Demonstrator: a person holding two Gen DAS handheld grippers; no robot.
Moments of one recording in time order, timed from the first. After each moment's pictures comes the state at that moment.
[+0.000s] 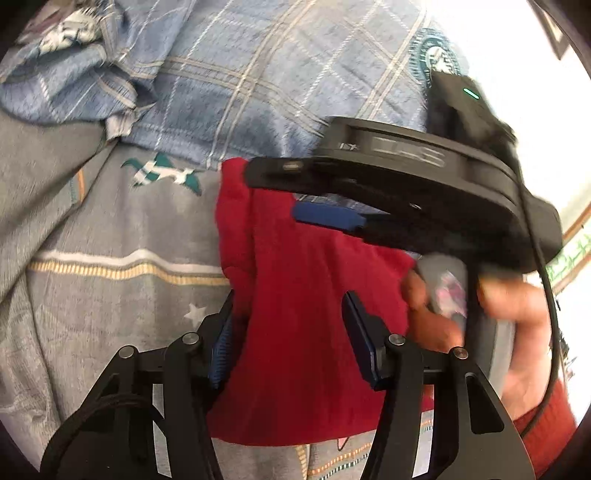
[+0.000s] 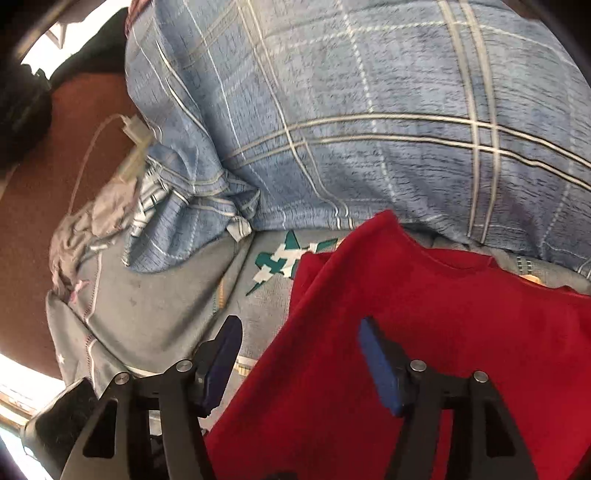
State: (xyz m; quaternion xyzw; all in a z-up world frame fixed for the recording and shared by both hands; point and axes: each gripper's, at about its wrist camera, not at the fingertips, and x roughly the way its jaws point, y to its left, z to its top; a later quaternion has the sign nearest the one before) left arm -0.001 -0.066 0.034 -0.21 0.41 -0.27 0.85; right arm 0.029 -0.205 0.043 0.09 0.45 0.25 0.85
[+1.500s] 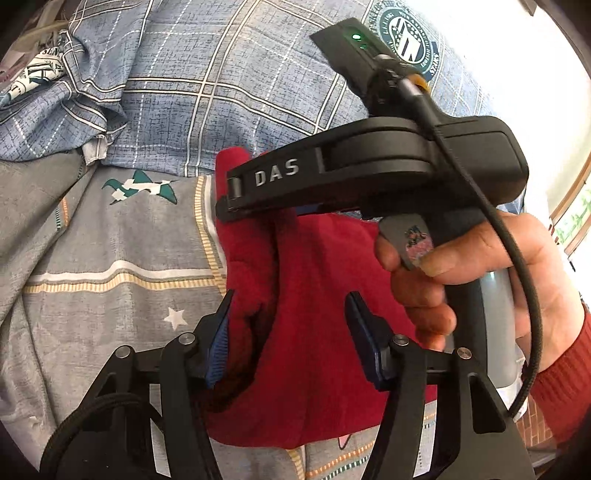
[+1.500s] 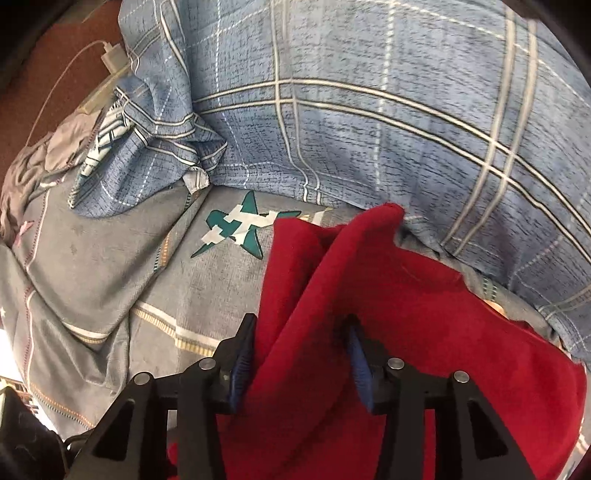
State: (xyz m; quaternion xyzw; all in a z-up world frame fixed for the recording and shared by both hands) left arm -0.010 -0.089 0.035 -0.14 0.40 -0.27 0.86; right arm 0.045 -0.190 0.033 -0.06 0.50 0.20 0.84
